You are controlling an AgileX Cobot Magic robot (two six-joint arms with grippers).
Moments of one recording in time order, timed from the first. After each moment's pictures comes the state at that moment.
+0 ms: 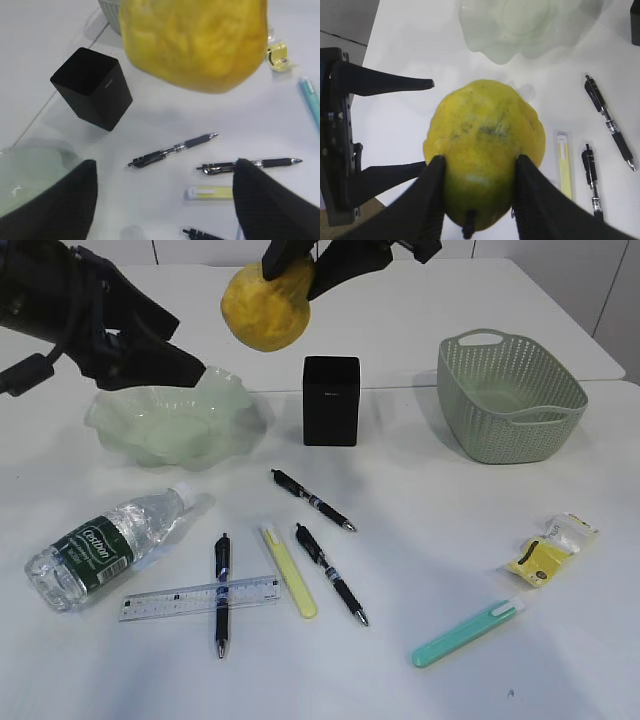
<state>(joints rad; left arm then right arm) -0.17 1.63 -1.27 -0.97 0.79 1.46 0.39 1.97 -2.12 0.52 1.26 0.13</state>
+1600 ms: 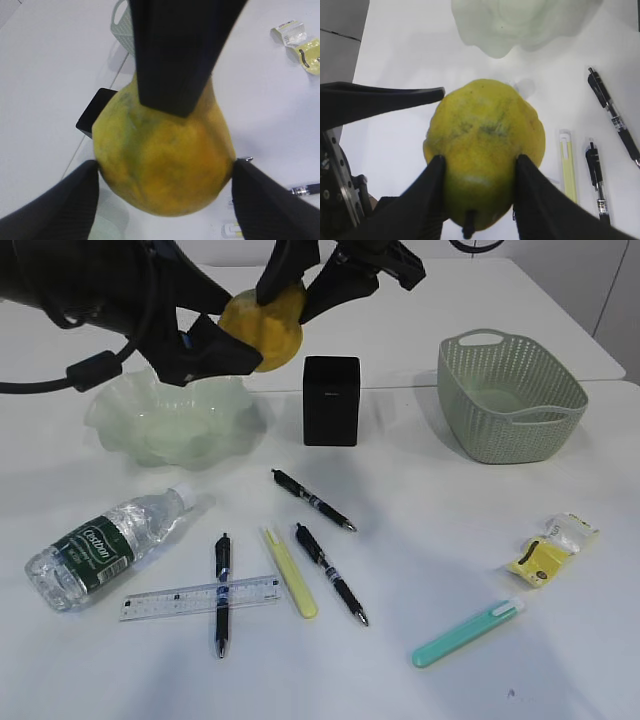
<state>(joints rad) -0.36 1.63 -1.28 -0.89 0.52 1.49 0.39 2.02 -2.12 0.54 1.25 0.13</state>
